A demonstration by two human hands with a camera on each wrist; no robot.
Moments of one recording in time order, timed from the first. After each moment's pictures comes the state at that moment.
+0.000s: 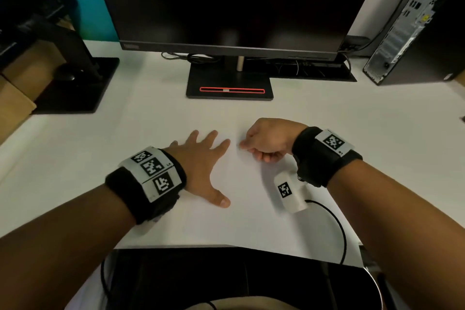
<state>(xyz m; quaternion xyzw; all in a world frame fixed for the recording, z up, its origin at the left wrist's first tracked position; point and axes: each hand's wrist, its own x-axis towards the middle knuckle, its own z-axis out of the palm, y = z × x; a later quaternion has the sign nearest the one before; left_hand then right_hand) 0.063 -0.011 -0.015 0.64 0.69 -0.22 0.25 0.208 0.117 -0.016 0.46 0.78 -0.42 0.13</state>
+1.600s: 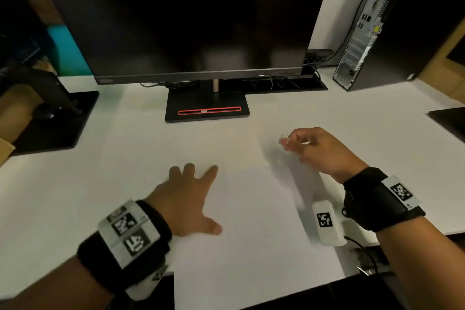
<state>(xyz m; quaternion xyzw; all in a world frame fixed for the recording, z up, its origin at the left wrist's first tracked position) 0.096 -0.025 -0.012 0.63 0.73 -0.14 0.24 0.343 0.139 -0.023 0.48 0.75 -0.41 -0.20</state>
